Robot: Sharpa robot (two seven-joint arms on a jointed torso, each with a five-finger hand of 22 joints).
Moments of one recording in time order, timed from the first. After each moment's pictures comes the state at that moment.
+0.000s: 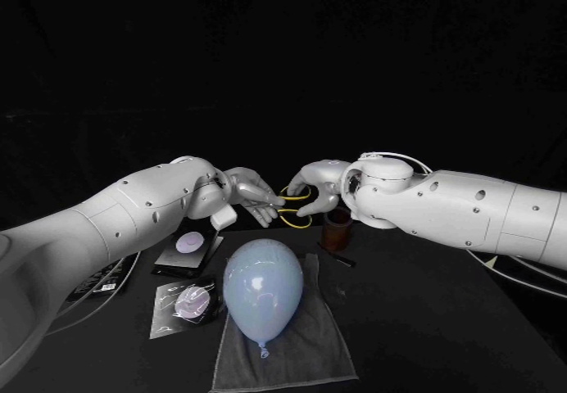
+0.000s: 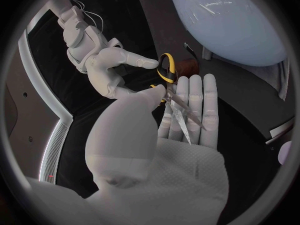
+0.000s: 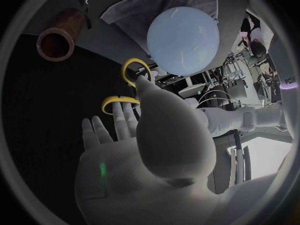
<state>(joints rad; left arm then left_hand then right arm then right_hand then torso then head) 1.42 -0.32 -0.06 0.77 -0.55 0.28 -0.17 1.34 -0.06 0.52 0.14 0.05 0.97 0.14 0.38 0.49 1.35 0.09 0.09 0.08 1.16 0.05 0.21 0.56 0.17 1.06 0.18 0.31 0.17 1.50 -0.59 -0.17 1.30 -1.45 -0.07 -0.15 1.45 -0.14 0.24 0.26 0.05 0.72 0.07 0.11 0.46 0.72 0.07 0.08 0.07 0.28 0.29 0.06 0.10 0.07 0.18 0.29 0.03 0.03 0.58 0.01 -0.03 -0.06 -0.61</state>
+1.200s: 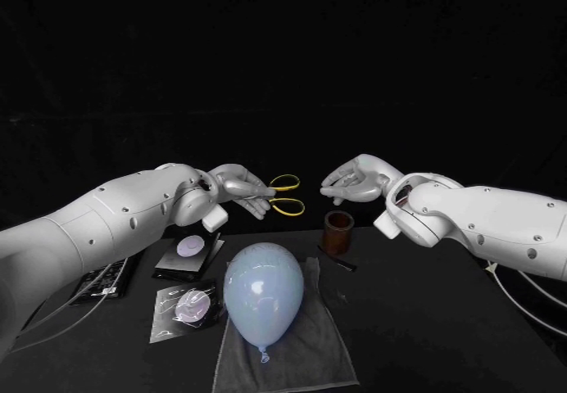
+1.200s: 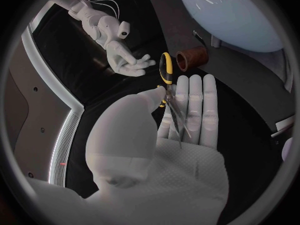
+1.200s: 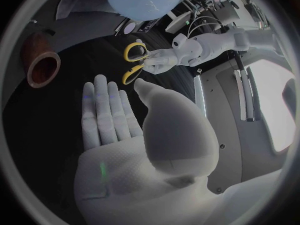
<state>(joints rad) 1.42 -0.42 -0.07 0.87 -0.48 0.16 -0.04 1.32 -0.05 0.54 0.12 0.05 0.97 0.14 0.38 0.50 1.36 0.08 0.09 0.09 1.16 0.06 0.21 0.56 0.17 1.05 0.18 0.32 0.18 1.45 -0.80 -0.17 1.39 -0.71 -0.36 0.04 1.31 -0.16 0.42 0.19 0.06 0.91 0.22 0.15 0.34 1.13 0.16 0.07 0.07 1.03 0.13 0.33 0.26 0.18 0.87 0.25 0.16 0.07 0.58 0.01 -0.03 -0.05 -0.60</state>
